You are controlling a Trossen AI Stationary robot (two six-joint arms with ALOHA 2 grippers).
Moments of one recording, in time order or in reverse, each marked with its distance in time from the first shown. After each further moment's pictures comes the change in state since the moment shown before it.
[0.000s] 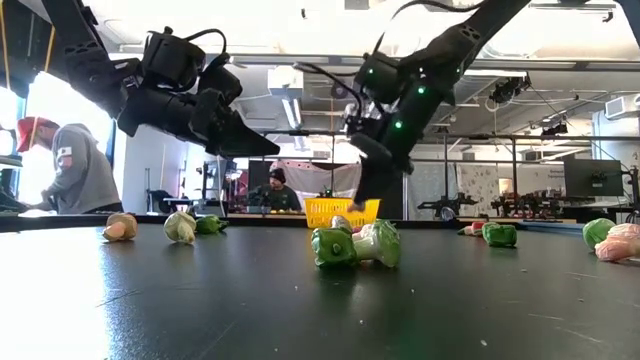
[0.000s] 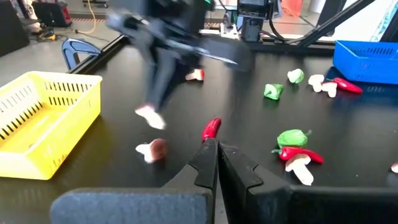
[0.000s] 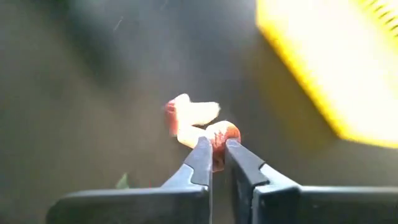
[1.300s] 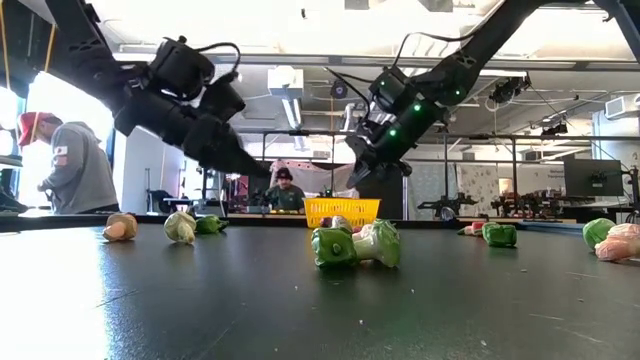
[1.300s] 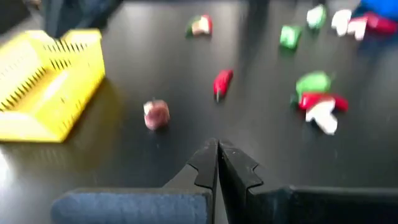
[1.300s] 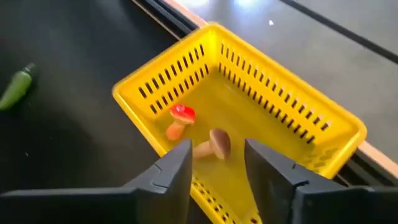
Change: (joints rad) left arm -0.003 -0.001 0.031 -0.219 -0.059 0.131; right arm -0.213 0.033 0.000 0.282 -0.056 0.020
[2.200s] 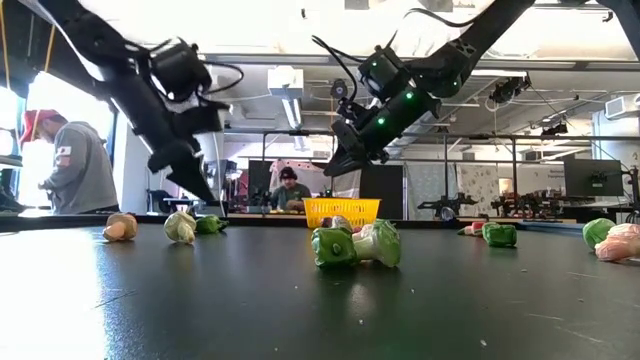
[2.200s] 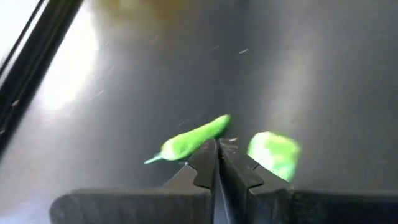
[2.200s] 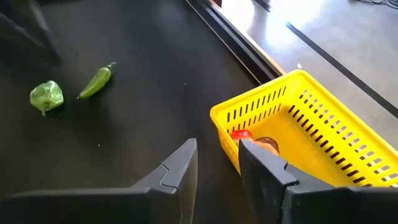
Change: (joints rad) left arm 0.084 -0.205 0.080 -0.700 -0.286 0.053; right arm 0.131 -0.002 0.000 0.097 0.005 -0.139
